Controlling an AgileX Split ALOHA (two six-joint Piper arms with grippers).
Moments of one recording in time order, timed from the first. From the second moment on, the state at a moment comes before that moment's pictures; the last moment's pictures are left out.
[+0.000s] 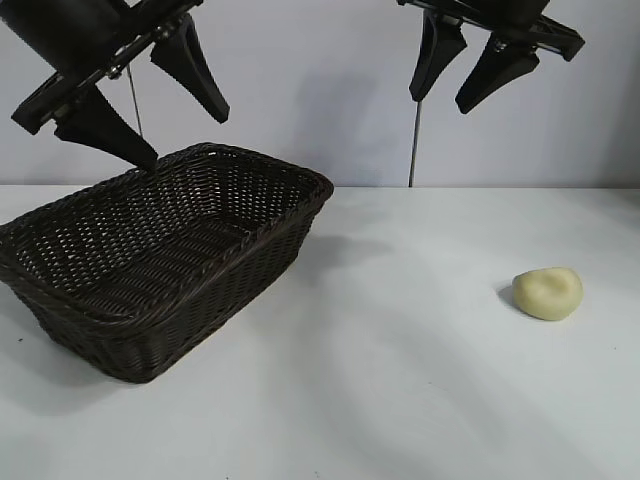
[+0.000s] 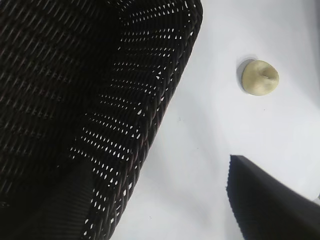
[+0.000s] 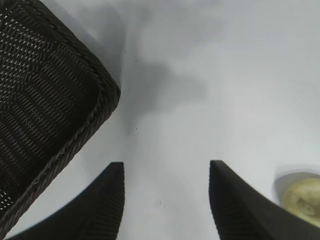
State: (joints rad) left arm -0.27 1.77 -1.37 -0.66 0.91 0.11; right arm 0.22 1.91 -1.75 0.25 1.02 -0.02
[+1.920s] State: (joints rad) left arm -0.19 1.62 -1.34 -0.37 0.95 -0.23; right arm 0.22 1.91 -1.75 0.25 1.01 -0.02
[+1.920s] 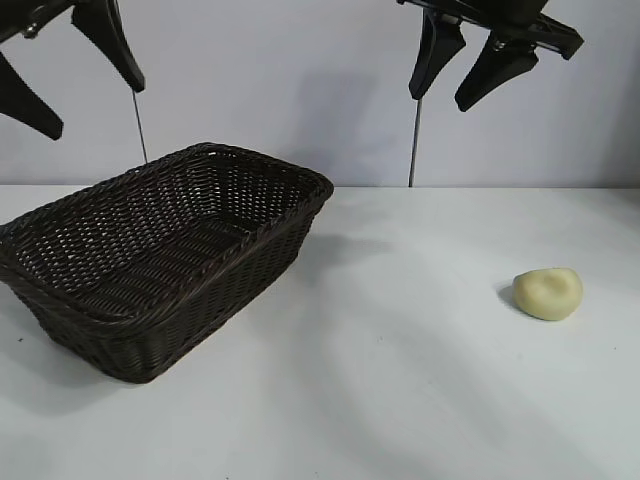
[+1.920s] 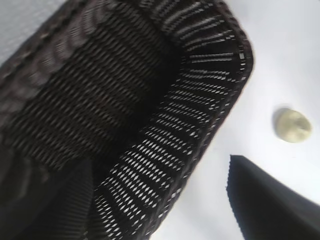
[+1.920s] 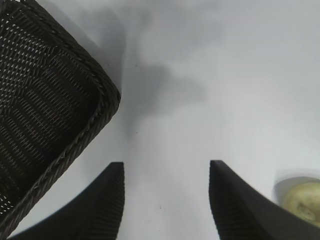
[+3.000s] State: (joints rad) left arm -0.19 1.52 -0.92 -0.22 0.70 -0.75; right arm 0.22 1.91 -1.75 0.25 1.01 -0.02
